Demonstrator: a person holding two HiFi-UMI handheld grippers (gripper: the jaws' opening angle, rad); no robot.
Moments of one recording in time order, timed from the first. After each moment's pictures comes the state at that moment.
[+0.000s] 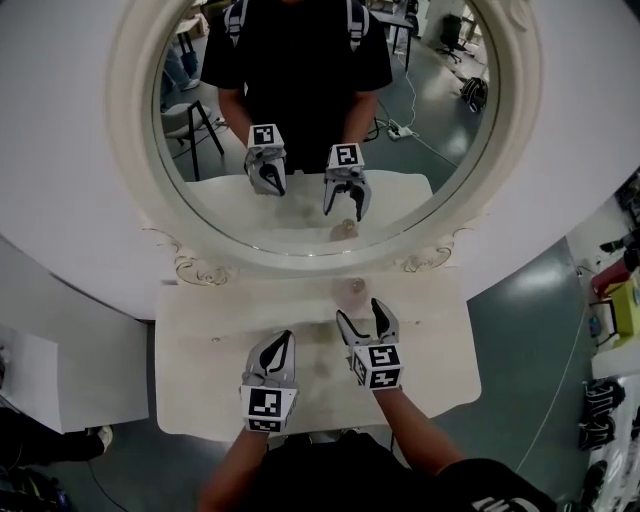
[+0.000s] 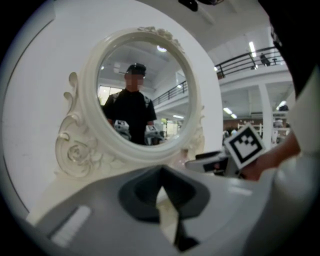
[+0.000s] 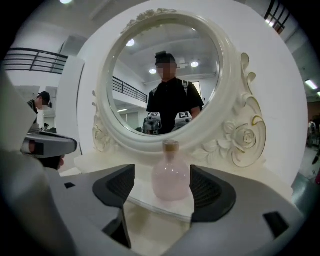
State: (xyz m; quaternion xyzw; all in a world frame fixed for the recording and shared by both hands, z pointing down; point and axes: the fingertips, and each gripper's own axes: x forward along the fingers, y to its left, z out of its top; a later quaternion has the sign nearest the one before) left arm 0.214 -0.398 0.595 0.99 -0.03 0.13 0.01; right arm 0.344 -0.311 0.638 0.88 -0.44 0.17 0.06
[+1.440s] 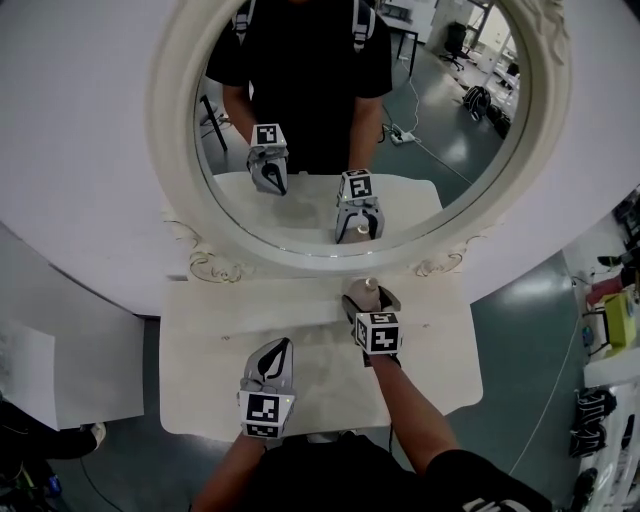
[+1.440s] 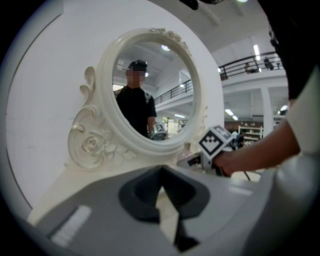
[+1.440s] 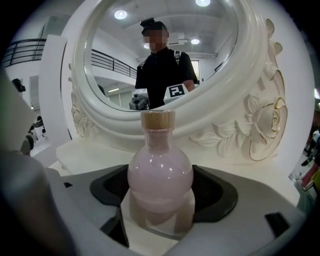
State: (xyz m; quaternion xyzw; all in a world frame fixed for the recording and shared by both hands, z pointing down) left arm 0.181 -0.424 0.609 0.99 -0.04 0.14 0.03; right arm 0.386 -0.344 0.686 0.86 -0.40 0.28 0.12
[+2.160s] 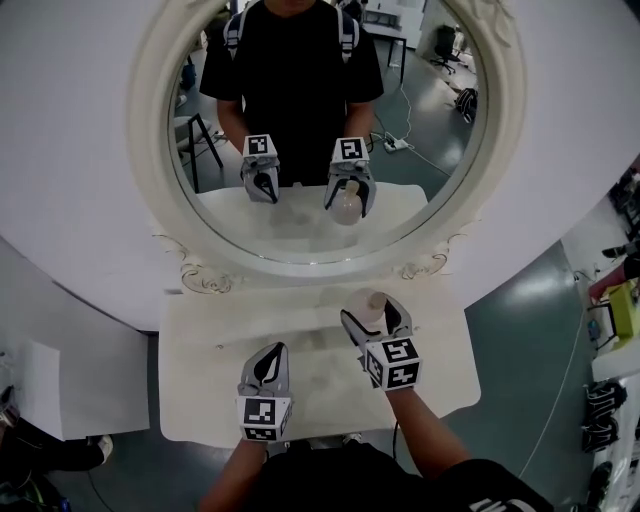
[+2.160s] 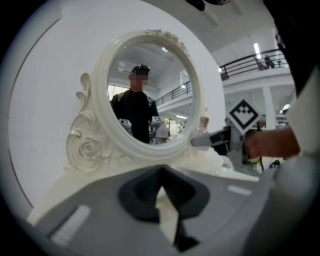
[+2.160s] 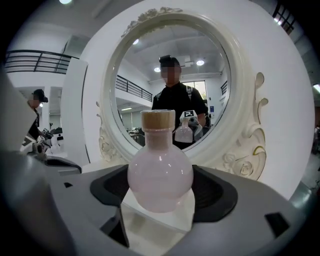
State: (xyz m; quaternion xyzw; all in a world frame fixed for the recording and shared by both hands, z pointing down) left arm 0.191 -0.409 0.596 0.99 -0.05 0.13 0.03; right arm 0.344 -0.311 0.570 0.86 -0.47 0.17 0.08
